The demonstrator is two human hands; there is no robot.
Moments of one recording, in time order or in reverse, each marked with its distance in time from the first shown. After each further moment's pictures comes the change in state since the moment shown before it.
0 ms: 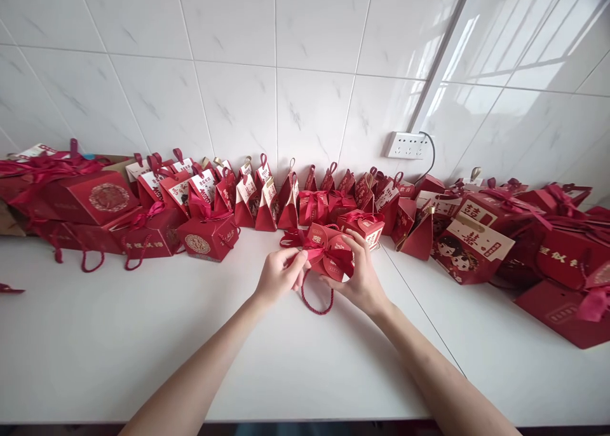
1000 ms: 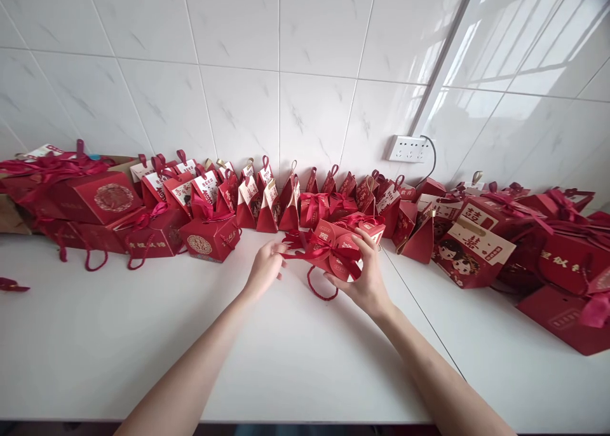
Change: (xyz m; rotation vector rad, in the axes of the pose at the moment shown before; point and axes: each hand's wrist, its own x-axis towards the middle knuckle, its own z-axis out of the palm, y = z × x) left_hand 0.025 -0.027 -0.020 -0.074 0.233 -0.324; right_hand -0.001 0.001 -0.003 0.028 0.081 0.017
